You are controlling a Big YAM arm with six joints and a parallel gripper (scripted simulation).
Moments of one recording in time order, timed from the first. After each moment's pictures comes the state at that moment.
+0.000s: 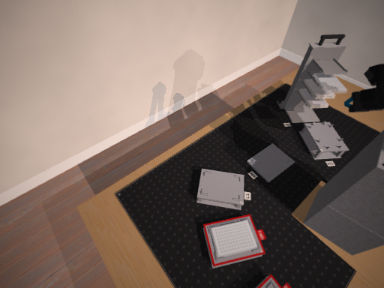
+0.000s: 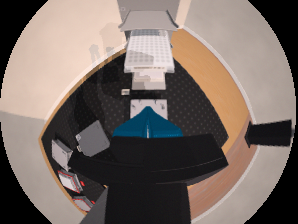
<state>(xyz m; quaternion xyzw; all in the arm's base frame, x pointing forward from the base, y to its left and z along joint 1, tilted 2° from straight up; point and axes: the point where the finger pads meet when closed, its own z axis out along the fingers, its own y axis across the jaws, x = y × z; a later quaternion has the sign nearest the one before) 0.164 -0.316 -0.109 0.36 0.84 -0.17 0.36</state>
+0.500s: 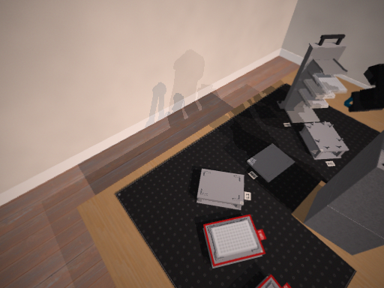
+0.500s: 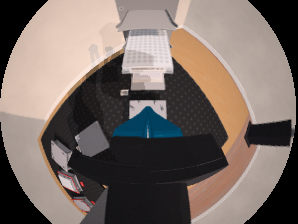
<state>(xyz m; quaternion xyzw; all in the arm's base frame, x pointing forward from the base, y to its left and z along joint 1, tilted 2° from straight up) 0.165 -0.320 -0.111 0.36 0.84 -0.17 0.36</state>
